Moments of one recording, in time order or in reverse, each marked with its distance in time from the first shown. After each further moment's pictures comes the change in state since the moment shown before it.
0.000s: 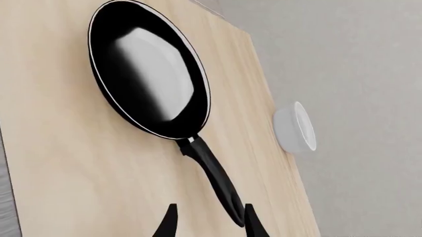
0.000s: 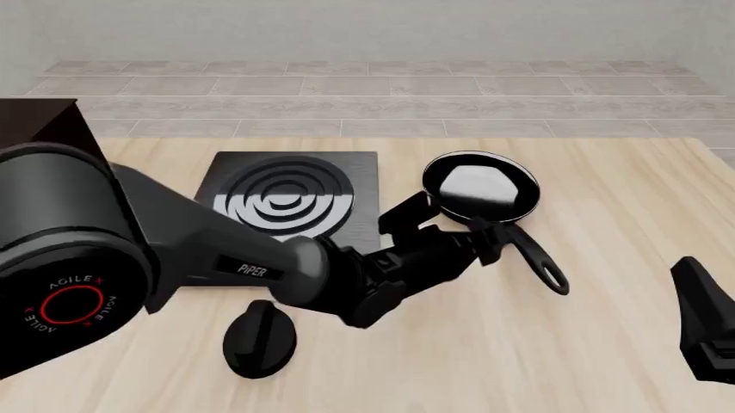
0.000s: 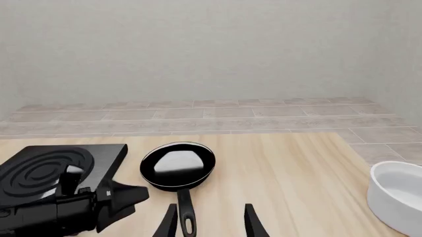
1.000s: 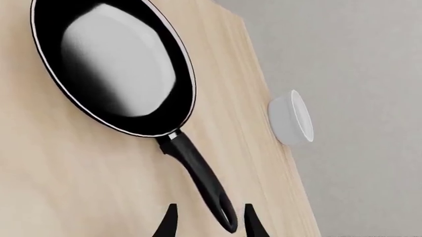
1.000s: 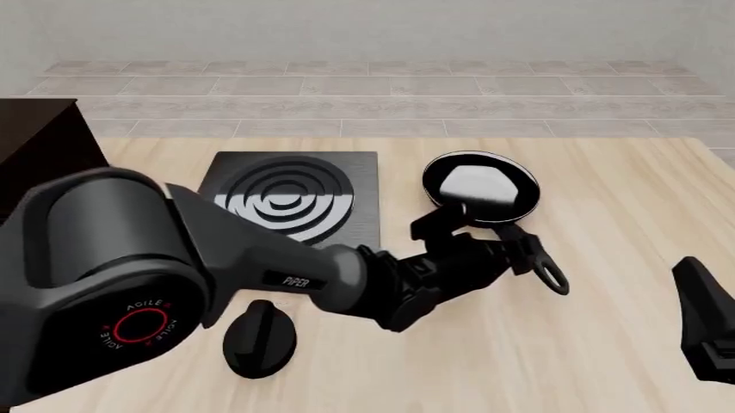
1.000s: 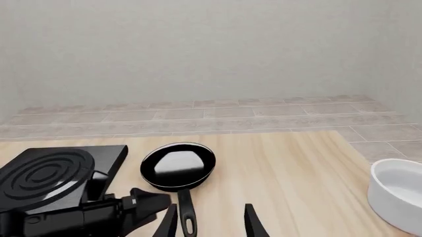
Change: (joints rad) left arm -0.052 0.098 -0.155 0.064 -0.006; right arm -0.004 -0.005 0.000 0.005 0.014
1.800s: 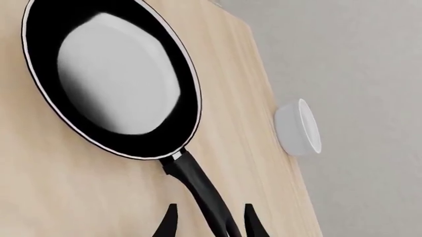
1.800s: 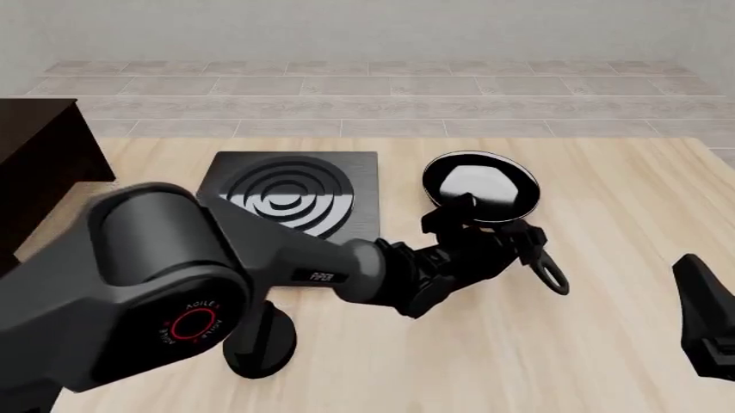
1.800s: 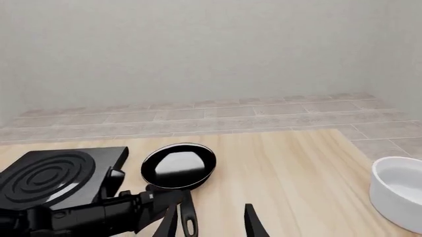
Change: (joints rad) left arm 0.016 0.096 -0.157 0.068 -0.003; right arm -0.003 0.020 0.000 -0.018 0.016
